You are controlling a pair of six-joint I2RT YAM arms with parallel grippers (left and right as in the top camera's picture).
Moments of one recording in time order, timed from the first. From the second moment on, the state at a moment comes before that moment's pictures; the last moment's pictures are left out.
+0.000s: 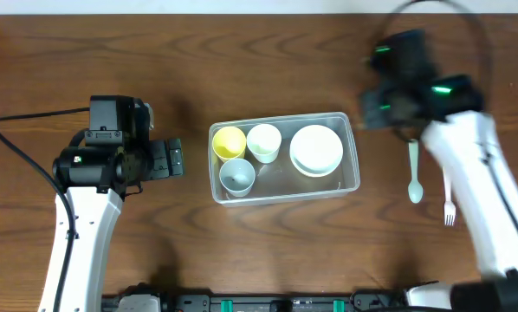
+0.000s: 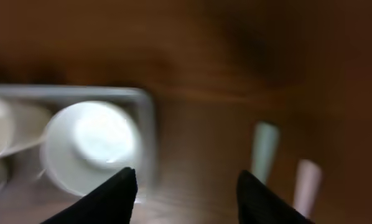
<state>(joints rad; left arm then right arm) -0.01 1.23 1.14 -1.06 0.05 -0.15 0.16 1.53 1.55 -1.11 0.08 0.14</state>
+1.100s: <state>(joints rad) -0.01 1.23 1.14 -1.06 0.05 -0.15 -0.25 1.54 0.87 -0.77 0.00 0.16</state>
